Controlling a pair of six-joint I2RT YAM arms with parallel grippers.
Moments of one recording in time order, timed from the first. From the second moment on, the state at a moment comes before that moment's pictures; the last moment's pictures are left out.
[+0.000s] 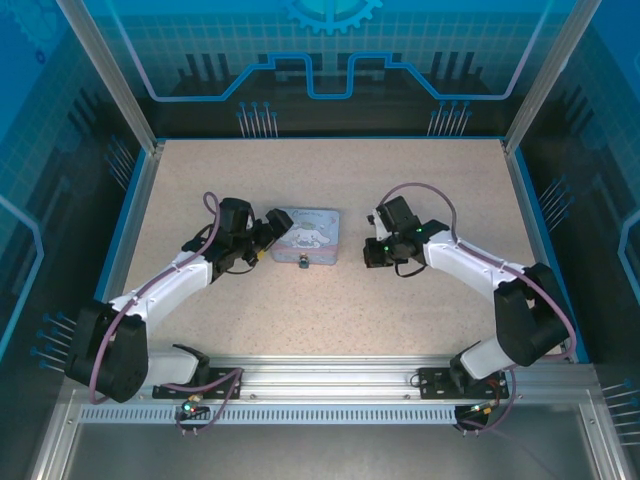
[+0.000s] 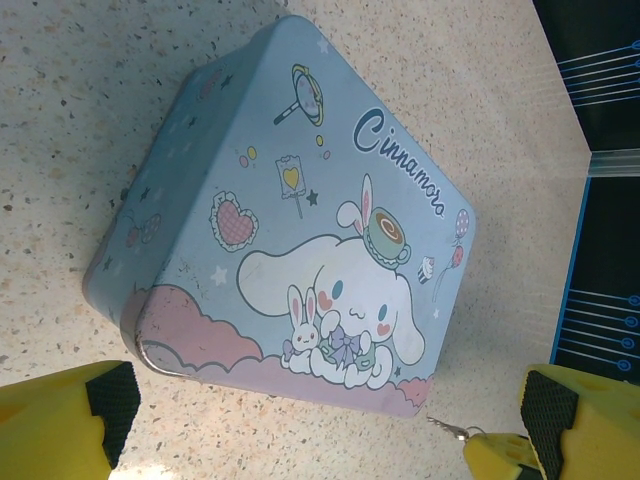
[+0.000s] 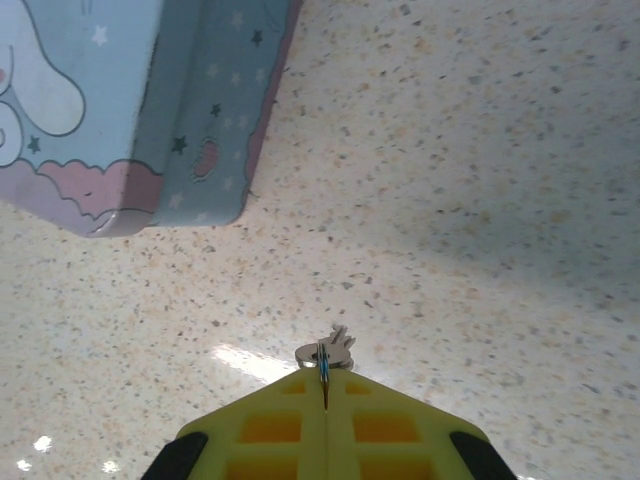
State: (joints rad) left arm -0.32 1.29 0.77 -0.21 0.21 -1.06; right arm 0.50 1.50 0.95 -0.53 -0.20 0.40
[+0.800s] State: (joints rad) left arm -0.32 1.30 0.77 -0.21 0.21 -1.06; right arm 0.58 1.51 0.82 -0.52 -0.15 0.49
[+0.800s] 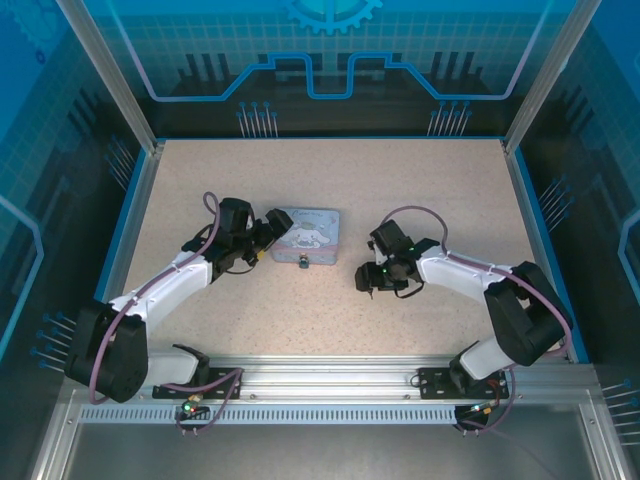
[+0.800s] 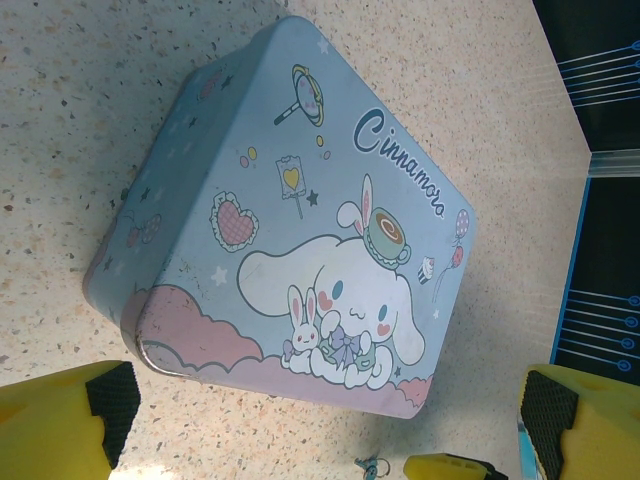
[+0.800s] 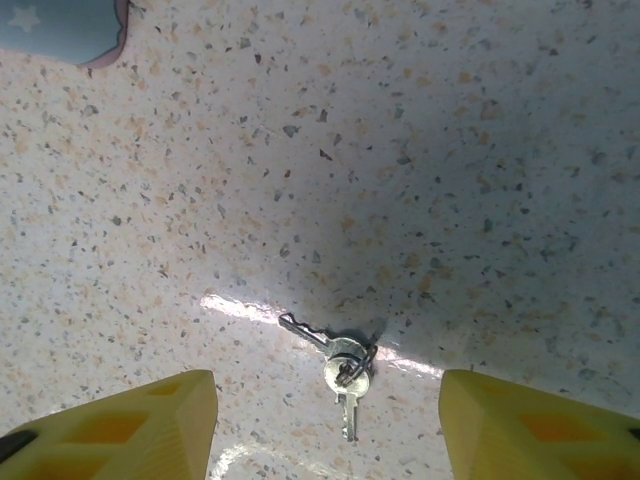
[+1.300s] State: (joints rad) left arm -0.32 1.31 0.77 -0.21 0.21 -1.06; right arm 0.67 1.65 0.91 -0.60 0.01 0.43
